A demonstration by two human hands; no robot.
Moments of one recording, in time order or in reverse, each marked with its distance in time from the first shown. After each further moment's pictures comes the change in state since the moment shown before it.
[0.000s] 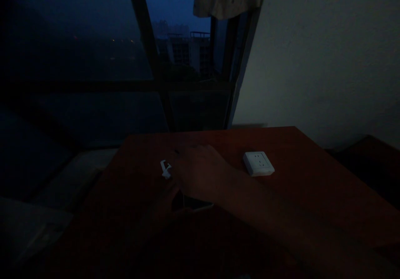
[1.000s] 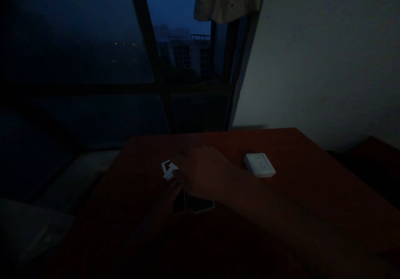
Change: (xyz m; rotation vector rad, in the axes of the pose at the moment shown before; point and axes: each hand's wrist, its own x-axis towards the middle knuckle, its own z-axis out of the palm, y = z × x) left_hand -0.001 0.004 -0.004 -0.023 -0.009 -0.010; right_hand -0.001 0.006 0.000 0.072 -0.010 -0.004
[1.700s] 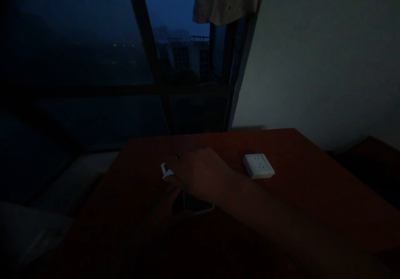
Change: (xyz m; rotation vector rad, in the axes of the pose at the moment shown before) left_hand -0.001 -0.004 0.004 0.028 -0.003 -0.028; right_hand 0.001 -0.002 0.003 -0.040 0.001 -0.039
